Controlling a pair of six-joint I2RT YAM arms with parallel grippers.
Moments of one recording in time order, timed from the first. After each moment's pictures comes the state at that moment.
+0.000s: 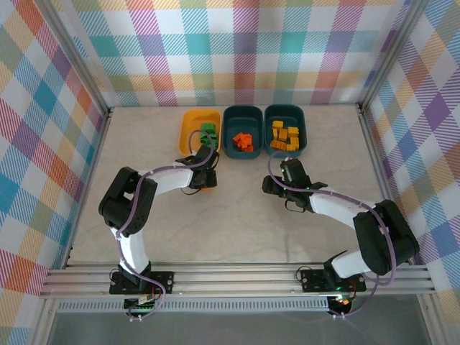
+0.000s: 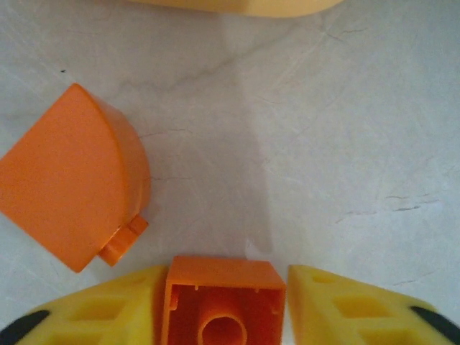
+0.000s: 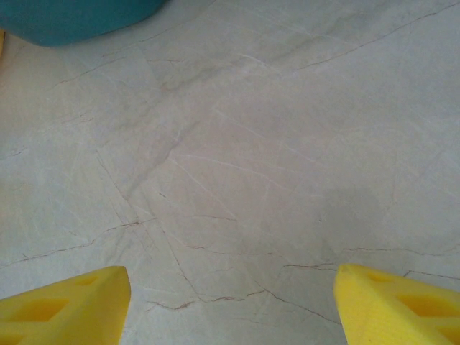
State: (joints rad) left arm -0.54 1.87 1.13 -0.40 -0.18 -0.59; right arm 0.49 1.43 0.67 -0.10 0.02 0.59
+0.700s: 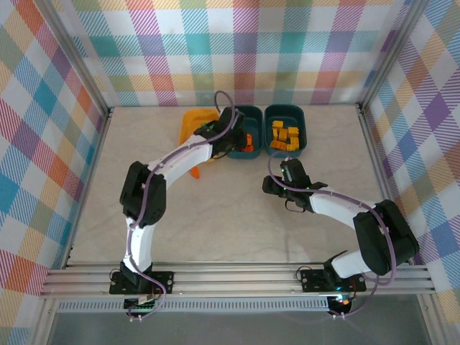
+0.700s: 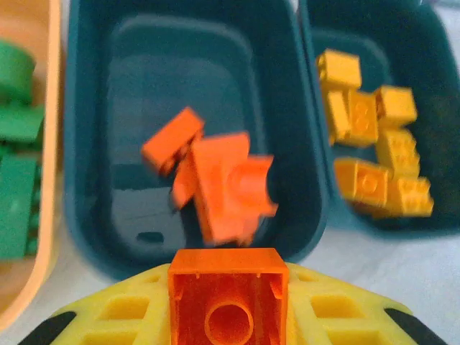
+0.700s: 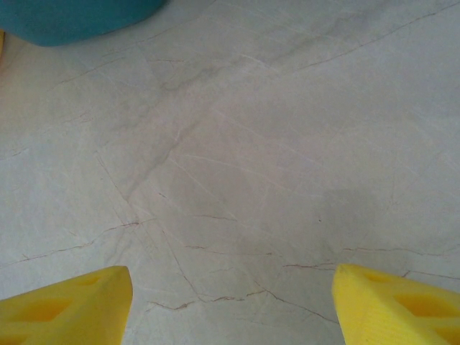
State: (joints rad) left arm -0.61 2.08 1.82 -0.52 -0.14 -0.55; right arm 0.49 1.43 0.67 -0.10 0.02 0.59
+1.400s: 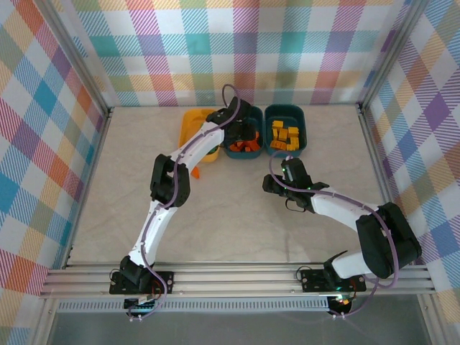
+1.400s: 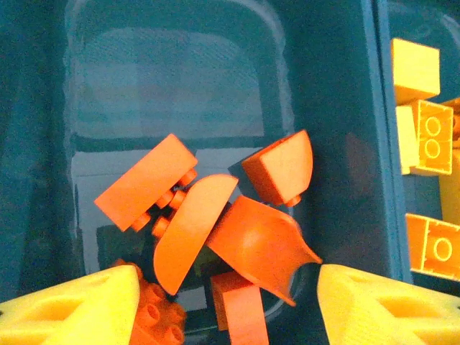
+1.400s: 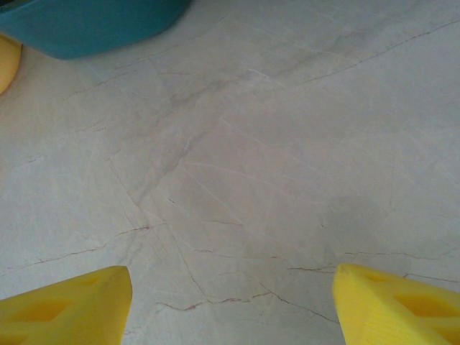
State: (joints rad) left arm -0.55 2.46 2.33 -0.81 -0.03 -0.55; right arm 0.49 1.41 0.67 -0.10 0.02 0.59
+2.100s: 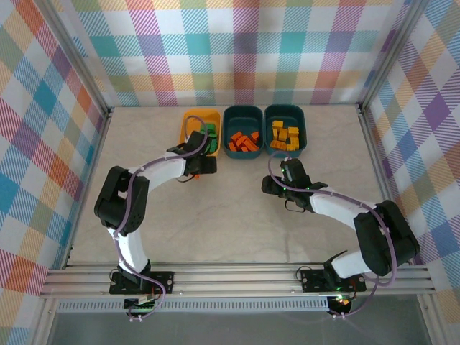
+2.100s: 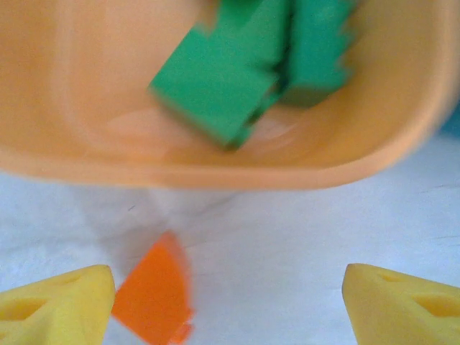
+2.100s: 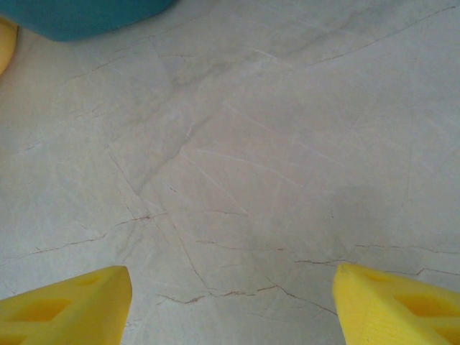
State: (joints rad) left arm -0.44 1.85 1.22 -0.42 -0.17 -0.45; right arm 0.49 1.43 0.67 -0.10 -0.01 0.59
